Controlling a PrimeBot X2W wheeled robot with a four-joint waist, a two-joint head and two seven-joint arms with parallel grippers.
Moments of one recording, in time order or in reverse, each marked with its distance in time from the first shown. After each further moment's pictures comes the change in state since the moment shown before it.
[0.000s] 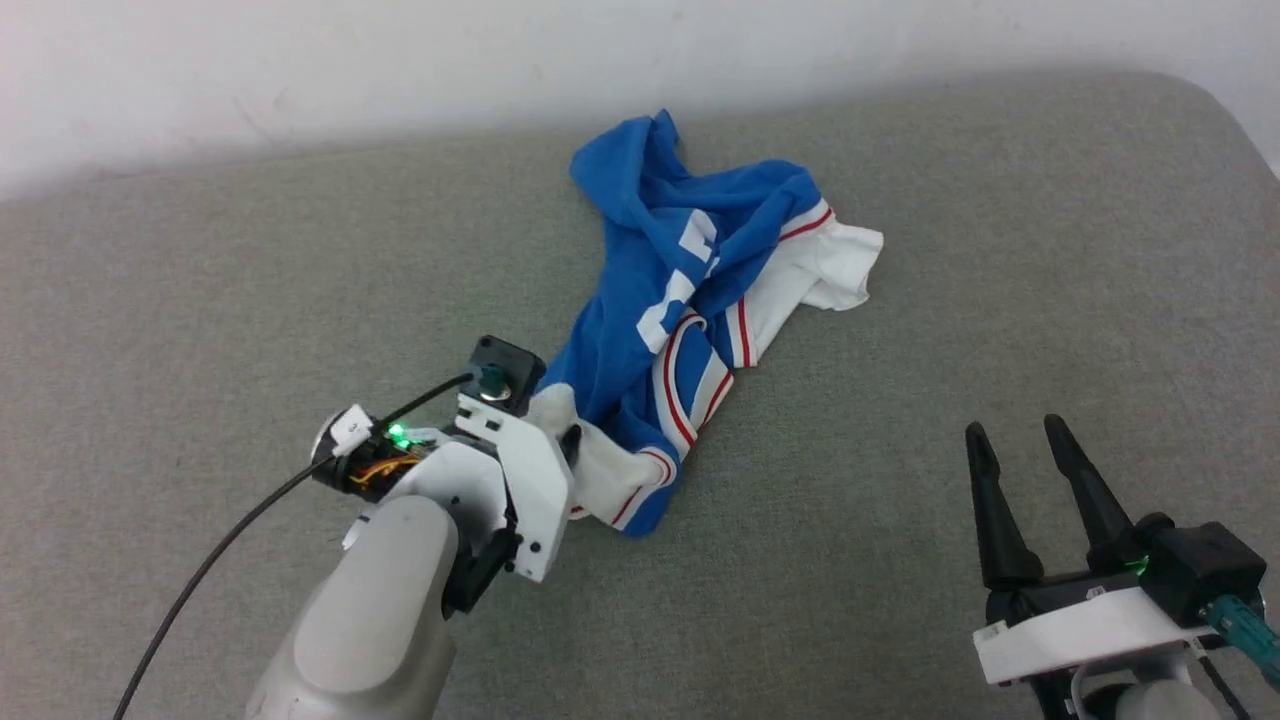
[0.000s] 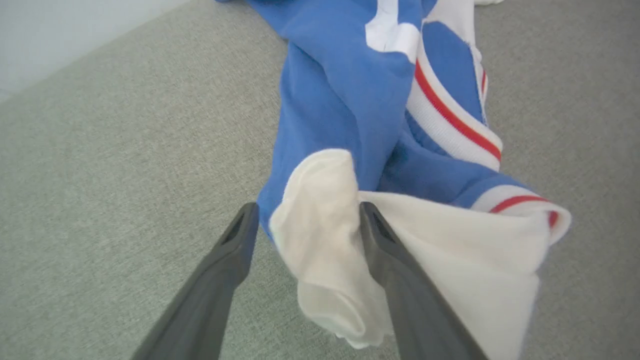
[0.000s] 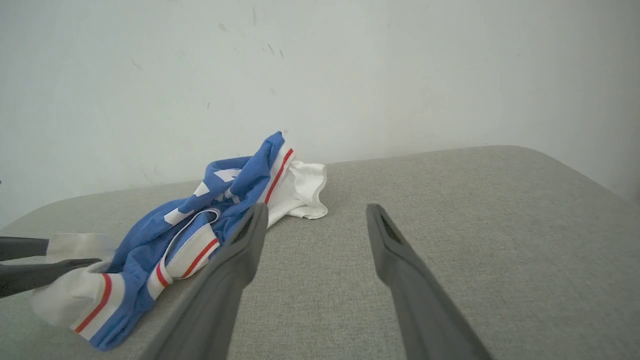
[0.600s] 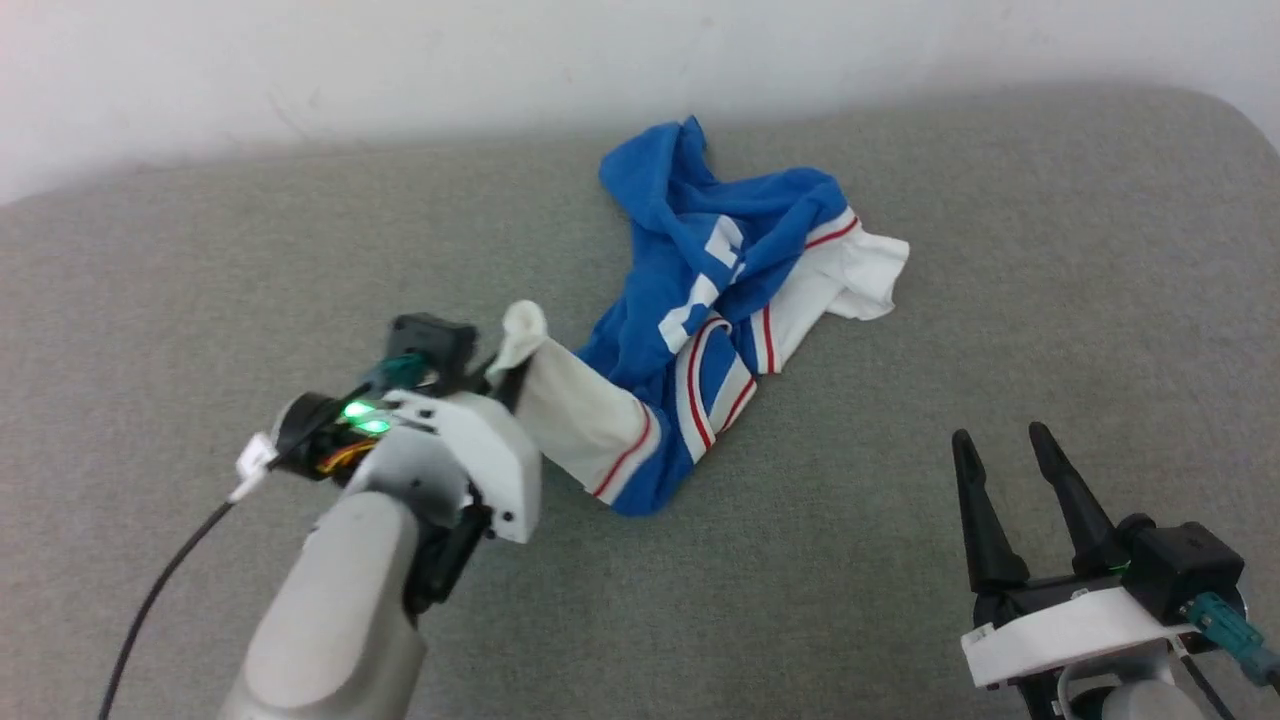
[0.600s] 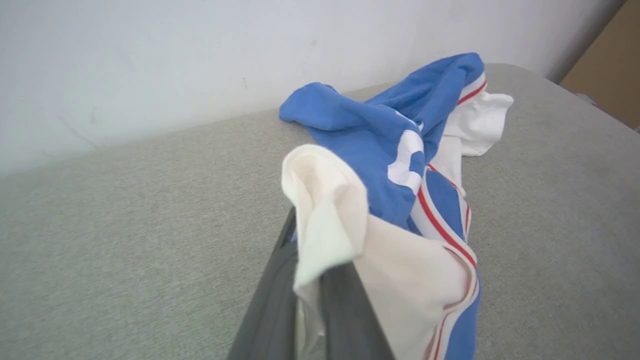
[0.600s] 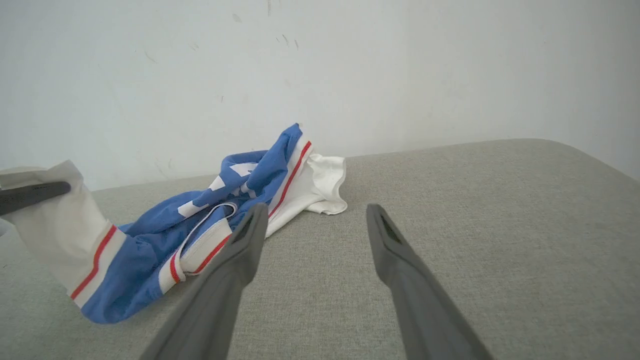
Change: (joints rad) left arm 0.028 0.004 0.050 -0.103 -0.090 0.024 -0.173; right arm -0.017 0.016 0.007 0.042 0.000 0.000 0.000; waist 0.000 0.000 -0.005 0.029
